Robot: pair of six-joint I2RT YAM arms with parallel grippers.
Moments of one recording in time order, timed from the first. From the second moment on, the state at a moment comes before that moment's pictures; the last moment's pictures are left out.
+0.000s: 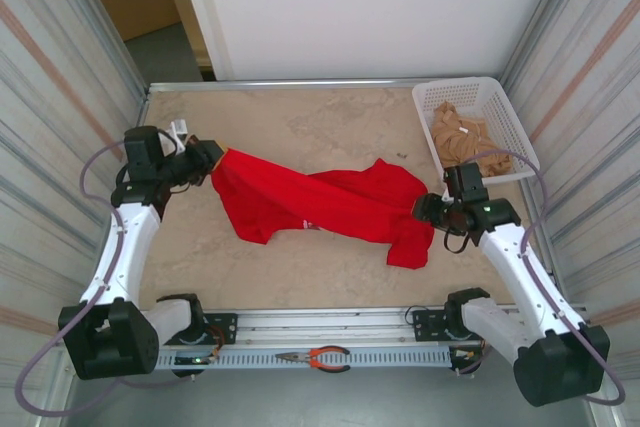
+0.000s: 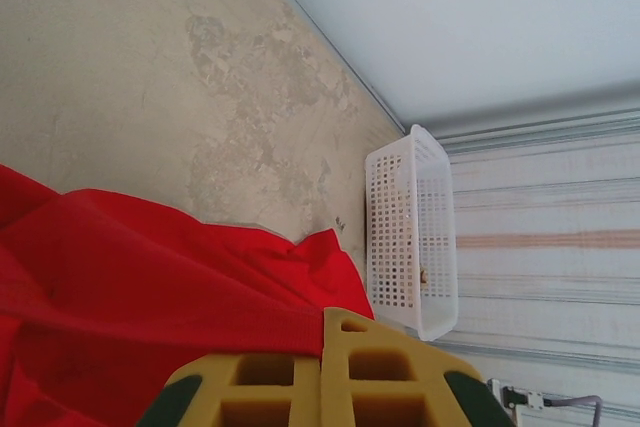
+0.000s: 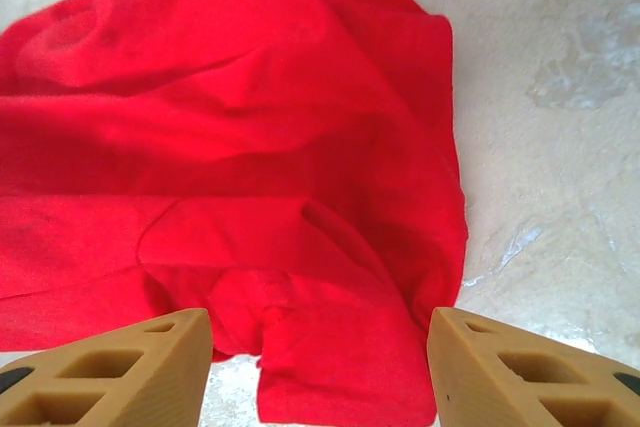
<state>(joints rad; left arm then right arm) 0.08 1.10 0.90 -0.33 0.70 -0.83 0.21 0.95 0.75 -0.85 -0.05 0.54</state>
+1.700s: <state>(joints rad) 0.19 1.10 0.97 -0.35 0.73 -0.82 0.18 0.85 1.00 -0.93 -0.10 0.55</state>
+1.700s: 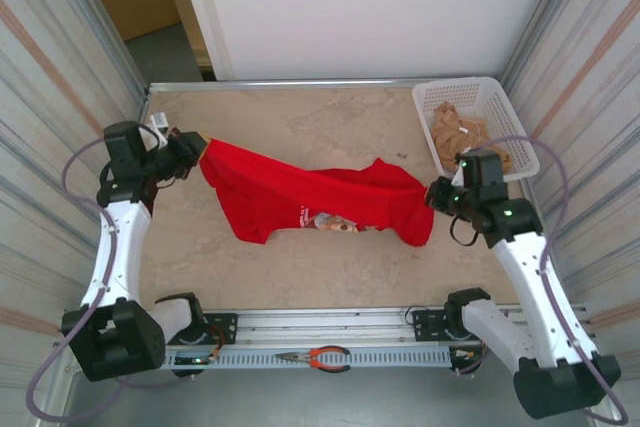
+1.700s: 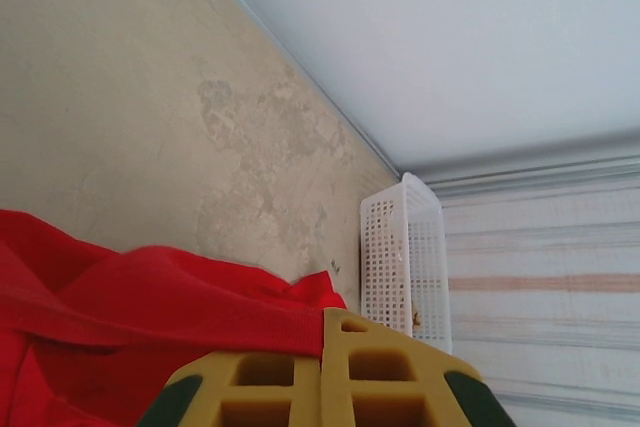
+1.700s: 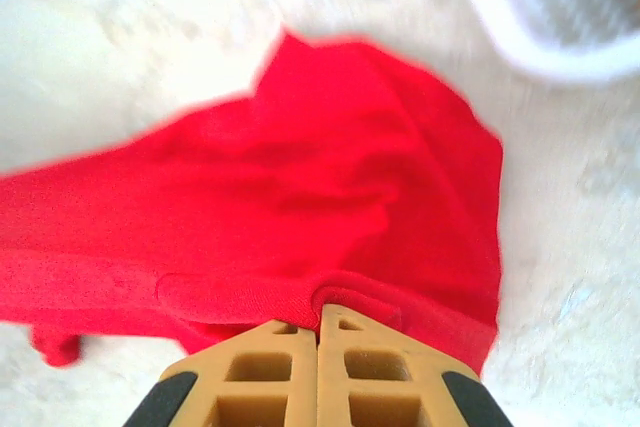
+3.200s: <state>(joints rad) -0.10 1.69 1.05 -0.14 0.65 -0.75 0.13 0.84 0.78 -0.89 -0.07 0.52</state>
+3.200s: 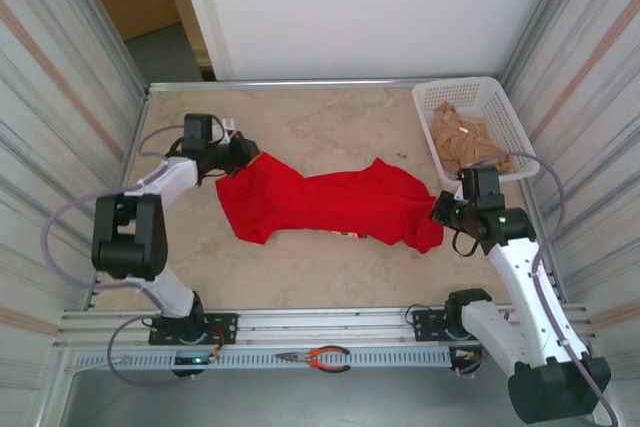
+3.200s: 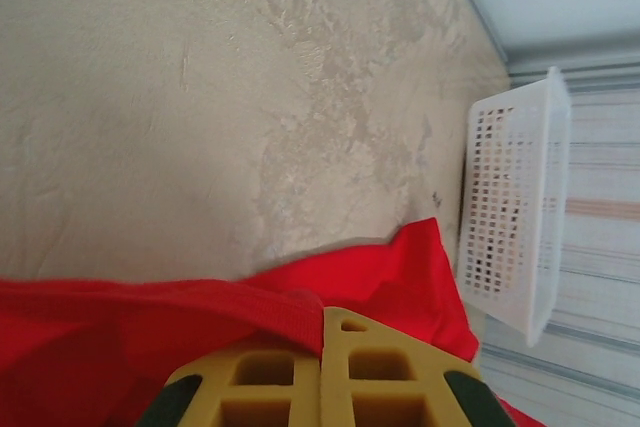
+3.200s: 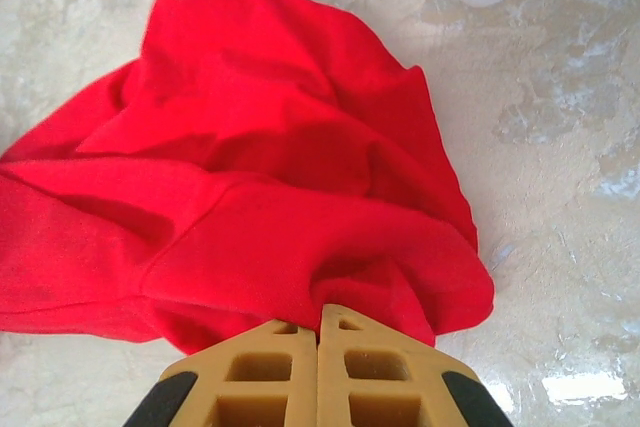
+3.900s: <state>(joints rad) -0.15 1.61 0.97 -0.32 0.46 -0.57 0.13 0.85 0.76 -0.84 -0.08 0.52</state>
